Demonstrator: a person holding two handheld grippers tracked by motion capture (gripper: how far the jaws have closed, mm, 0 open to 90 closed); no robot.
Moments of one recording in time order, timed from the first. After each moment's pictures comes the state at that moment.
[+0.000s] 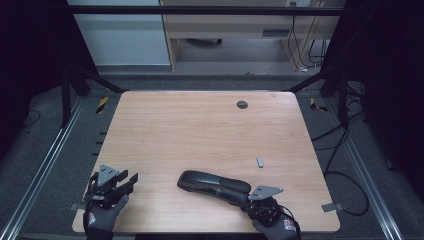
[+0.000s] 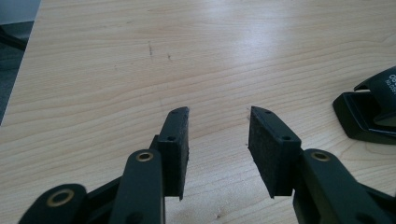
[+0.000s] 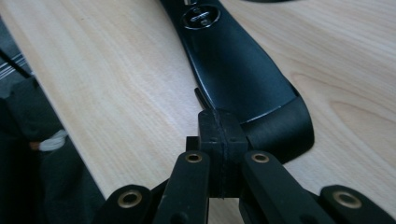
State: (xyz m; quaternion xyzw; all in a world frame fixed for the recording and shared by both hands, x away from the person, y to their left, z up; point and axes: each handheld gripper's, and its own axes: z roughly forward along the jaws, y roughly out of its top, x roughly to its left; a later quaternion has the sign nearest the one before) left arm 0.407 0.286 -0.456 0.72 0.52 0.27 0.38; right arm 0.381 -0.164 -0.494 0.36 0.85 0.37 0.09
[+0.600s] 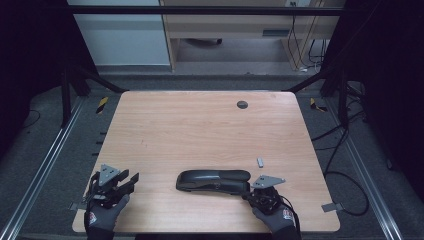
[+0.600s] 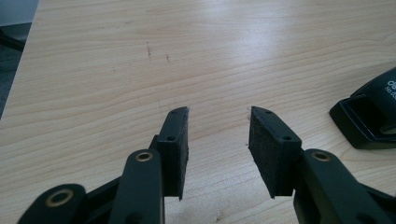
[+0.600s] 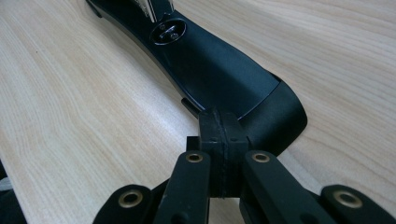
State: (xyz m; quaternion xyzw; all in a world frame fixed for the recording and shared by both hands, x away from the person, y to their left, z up) left arm 0.409 0.284 -0.457 0.72 0.51 0.27 0.38; right arm 0.409 -0.170 -0.498 0.38 0.83 0.39 0.11
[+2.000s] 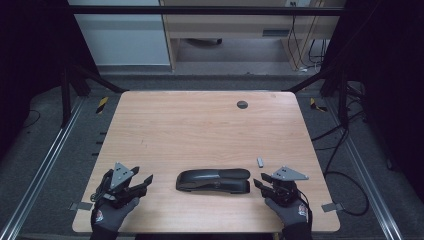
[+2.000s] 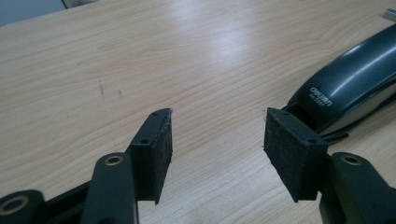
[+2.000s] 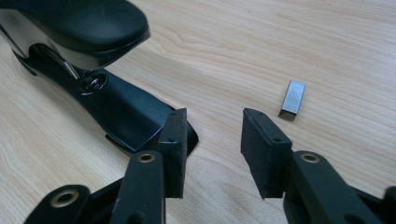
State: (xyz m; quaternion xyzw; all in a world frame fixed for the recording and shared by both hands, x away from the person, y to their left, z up) left arm 0.406 0.252 -0.441 0.77 0.42 0.27 0.39; right arm 0.417 -0.211 -0.479 0.43 0.77 0.42 0.20
